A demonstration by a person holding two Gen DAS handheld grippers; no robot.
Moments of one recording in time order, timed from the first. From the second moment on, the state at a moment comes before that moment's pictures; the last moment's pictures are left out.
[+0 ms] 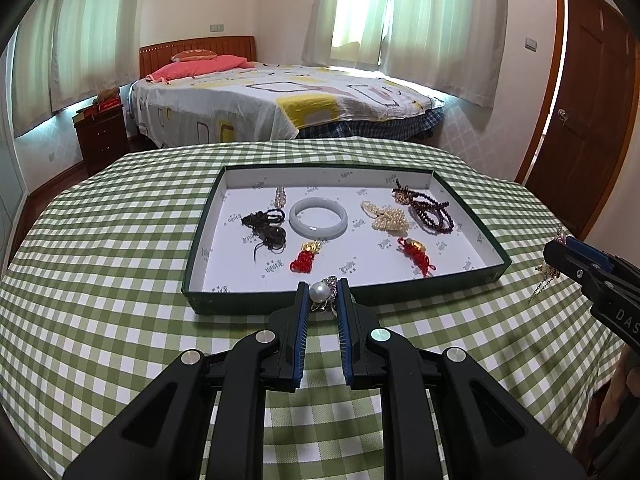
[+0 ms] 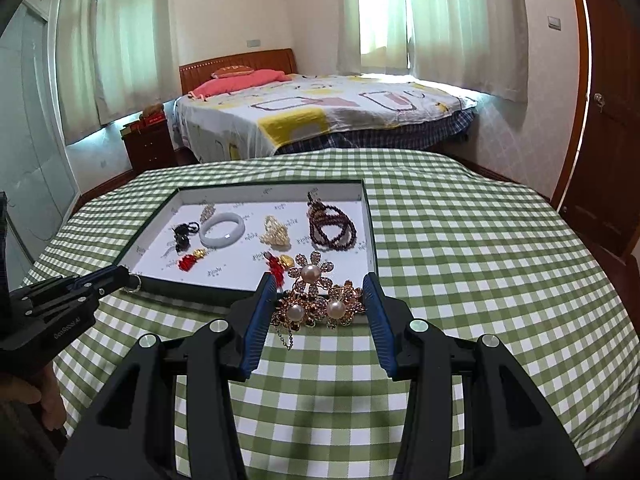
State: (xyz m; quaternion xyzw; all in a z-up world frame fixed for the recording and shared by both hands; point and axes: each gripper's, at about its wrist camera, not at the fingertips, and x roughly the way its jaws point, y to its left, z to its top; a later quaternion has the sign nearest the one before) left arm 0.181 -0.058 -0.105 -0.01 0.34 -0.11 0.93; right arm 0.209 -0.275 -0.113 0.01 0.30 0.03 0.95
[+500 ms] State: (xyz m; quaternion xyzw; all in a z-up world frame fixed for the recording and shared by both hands) left arm 0.220 -0.070 -0.049 -0.02 0.27 -0.13 0.95; right arm 0.249 -0.263 -0.068 0.02 0.24 0.06 0.97
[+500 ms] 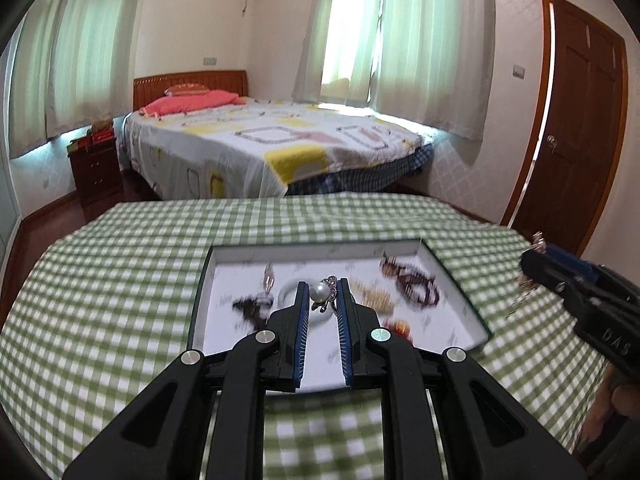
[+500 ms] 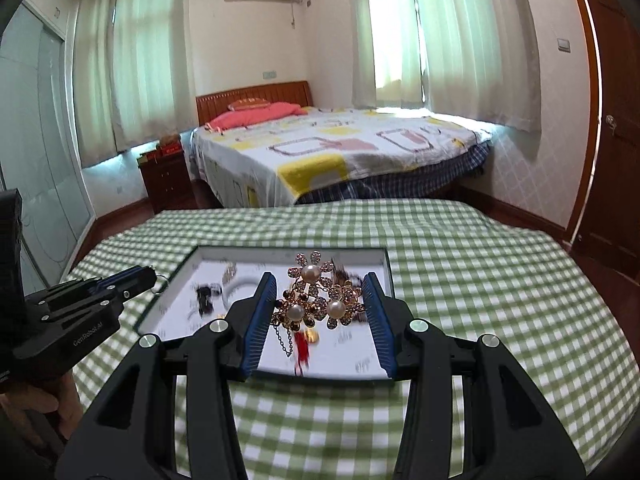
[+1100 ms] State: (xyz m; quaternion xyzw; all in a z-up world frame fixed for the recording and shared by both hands) left arm 0.290 -0.117 -0.145 0.03 0.37 -0.14 0.92; right arm 0.325 -0.270 -0.172 0.04 0.36 0.05 0.93
